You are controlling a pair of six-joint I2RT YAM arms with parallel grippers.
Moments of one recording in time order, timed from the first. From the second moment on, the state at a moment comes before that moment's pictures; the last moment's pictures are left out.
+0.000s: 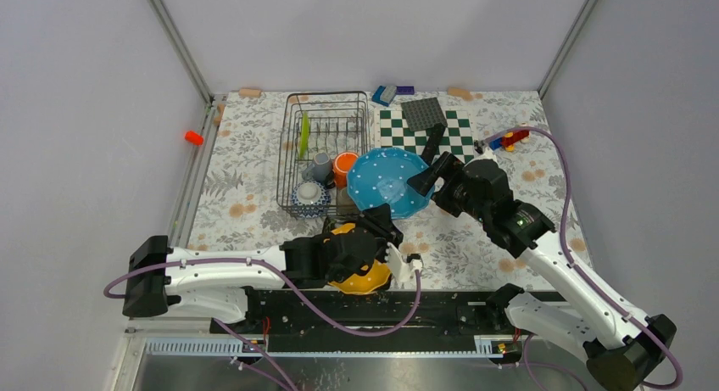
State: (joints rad) left arm -1.39 1.22 0.88 -0.06 -0.54 1.10; right arm 0.61 0.91 0.90 -0.50 0.09 1.00
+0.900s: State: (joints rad) left arm -1.40 1.21 0.86 0.10 -0.57 1.07; right arm 0.54 0.76 0.60 -0.12 -0.01 1.25
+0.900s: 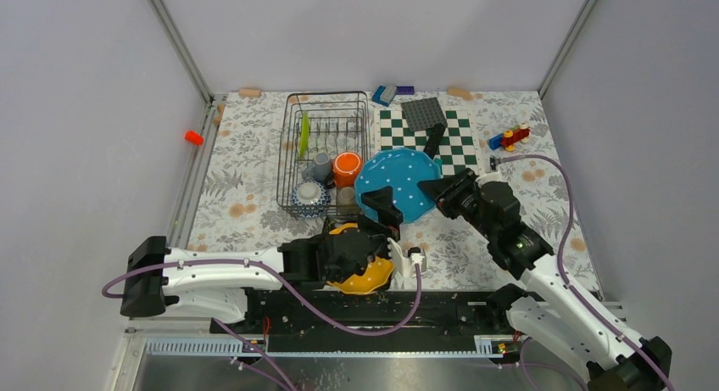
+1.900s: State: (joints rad) left arm -0.83 0.93 0.90 -0.19 -0.40 -0.51; right arm 0.33 0.69 0.67 -0.32 0.12 1.07
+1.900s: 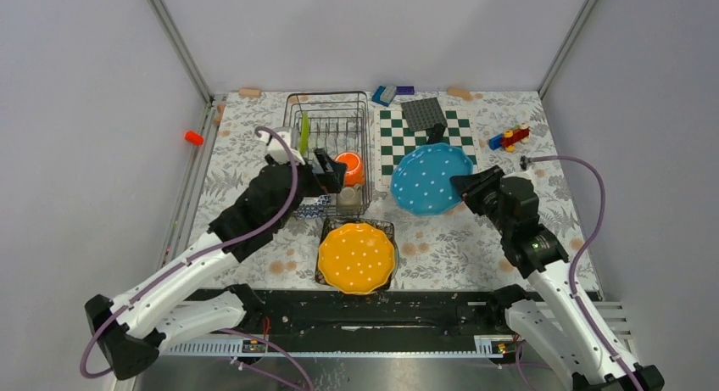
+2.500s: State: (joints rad) left arm -0.65 0.71 0.66 -0.30 -0.40 -0.68; right arm 0.40 0.82 0.41 0.03 -0.49 1.07
